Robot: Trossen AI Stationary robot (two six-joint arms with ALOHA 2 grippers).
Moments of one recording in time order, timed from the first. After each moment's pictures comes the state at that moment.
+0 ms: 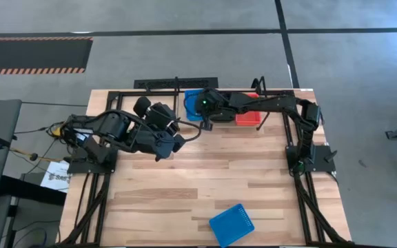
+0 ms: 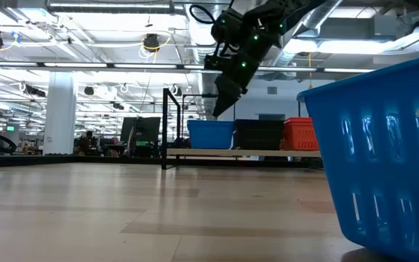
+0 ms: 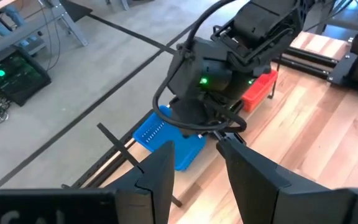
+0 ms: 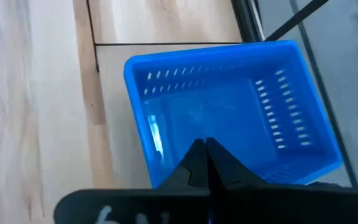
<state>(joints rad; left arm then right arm) -0.30 1.75 2.29 -1.57 -0.92 -0.72 -0.32 1.89 1.49 -0.46 0.20 -0.28</state>
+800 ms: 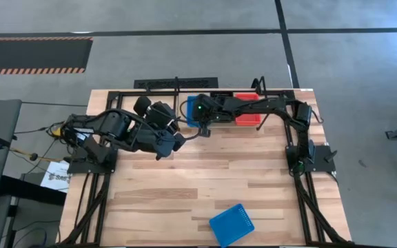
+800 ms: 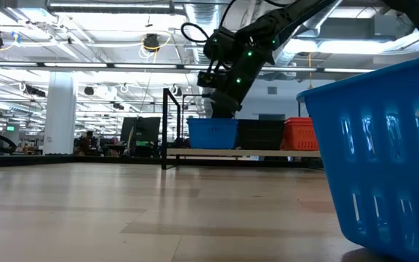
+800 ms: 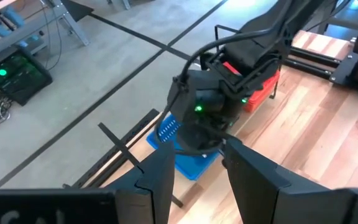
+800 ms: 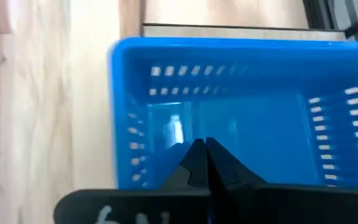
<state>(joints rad) -0.29 1.75 2.29 -1.57 -0.92 -0.71 -0.33 1.99 1.49 -0.43 0.07 -0.29</state>
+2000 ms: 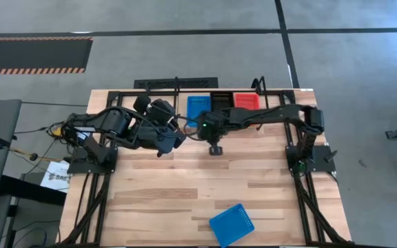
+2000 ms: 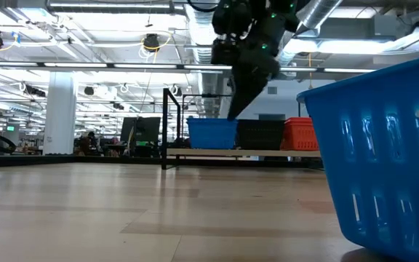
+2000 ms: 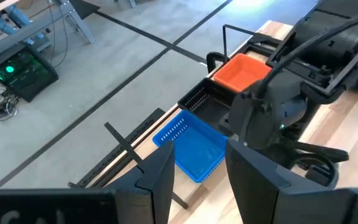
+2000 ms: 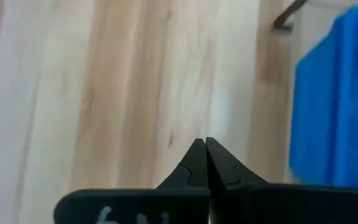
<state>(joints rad) -0.27 1.75 2.29 -1.57 -0.92 -0.71 -0.16 1.83 1.43 -0.68 -0.03 -0.26</state>
